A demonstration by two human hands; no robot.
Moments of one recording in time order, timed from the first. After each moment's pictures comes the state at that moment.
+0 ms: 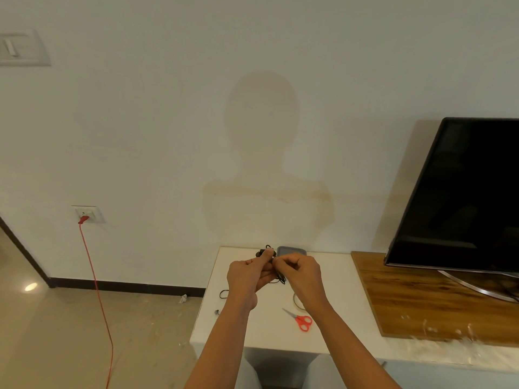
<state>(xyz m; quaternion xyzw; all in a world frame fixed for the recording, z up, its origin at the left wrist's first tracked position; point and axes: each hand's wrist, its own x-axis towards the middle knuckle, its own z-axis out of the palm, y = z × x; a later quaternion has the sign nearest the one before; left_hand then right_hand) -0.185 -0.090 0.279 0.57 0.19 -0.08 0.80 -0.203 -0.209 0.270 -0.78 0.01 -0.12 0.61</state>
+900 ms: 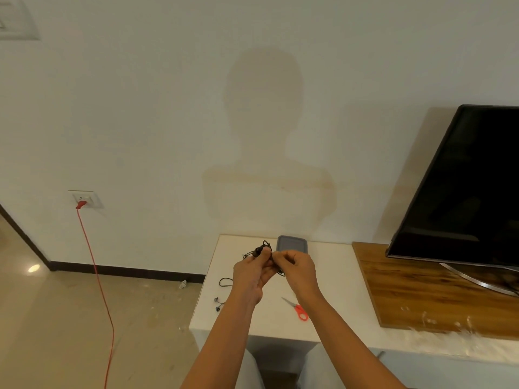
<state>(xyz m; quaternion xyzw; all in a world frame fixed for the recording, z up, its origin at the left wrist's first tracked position) -0.174 -0.094 0.250 0.48 0.22 -0.12 0.84 -0.185 -0.200 0.243 -0.76 0.08 -0.07 0.64</state>
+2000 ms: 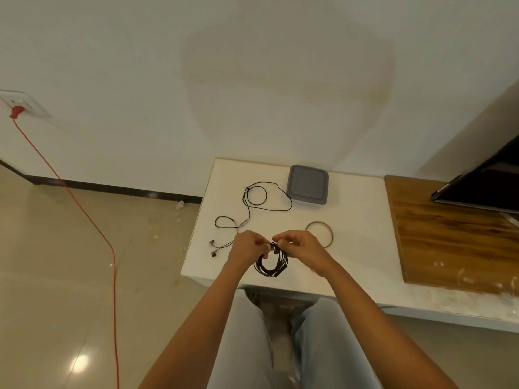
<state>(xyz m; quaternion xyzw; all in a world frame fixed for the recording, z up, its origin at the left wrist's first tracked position) -0.070 -0.075 0.062 0.87 0.07 -0.27 0.40 -0.090 -0.244 0.065 -0.79 0.05 0.25 0.56</state>
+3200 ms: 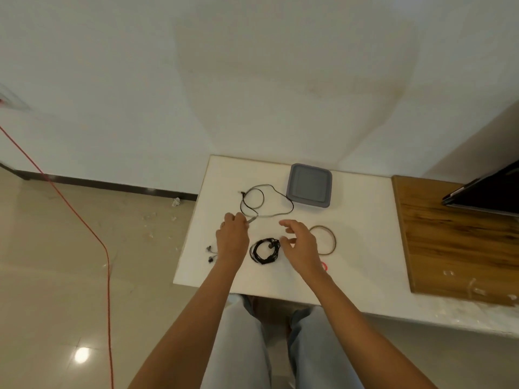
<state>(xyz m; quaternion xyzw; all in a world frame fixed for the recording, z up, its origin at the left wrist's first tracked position) -0.028 -0.065 0.017 0.97 0.05 -0.05 0.24 -0.068 -0.226 0.034 -0.87 0.08 0.05 0.49</state>
